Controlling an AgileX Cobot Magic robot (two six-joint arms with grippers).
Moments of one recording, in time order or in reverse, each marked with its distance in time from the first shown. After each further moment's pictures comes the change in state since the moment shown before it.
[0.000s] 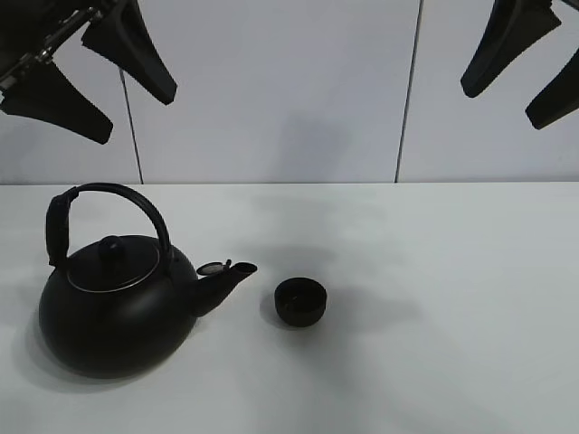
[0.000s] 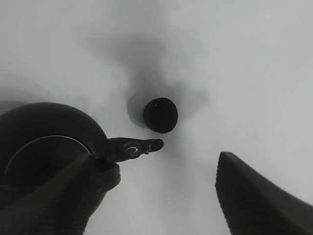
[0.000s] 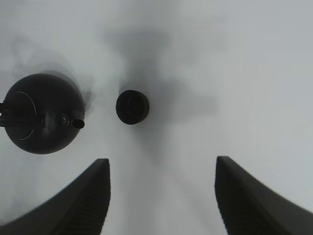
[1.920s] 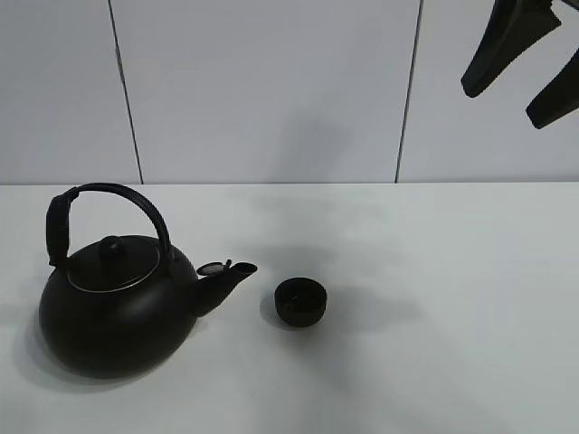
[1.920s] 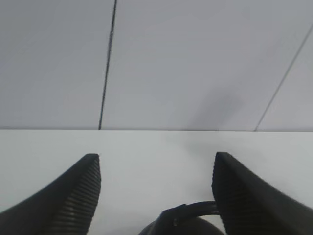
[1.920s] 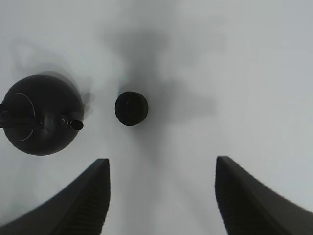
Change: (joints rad) left arm -0.100 -0.568 0.954 0.405 -1.368 -0.151; right arm 0.000 0.000 0.000 -0.004 -0.004 0.000
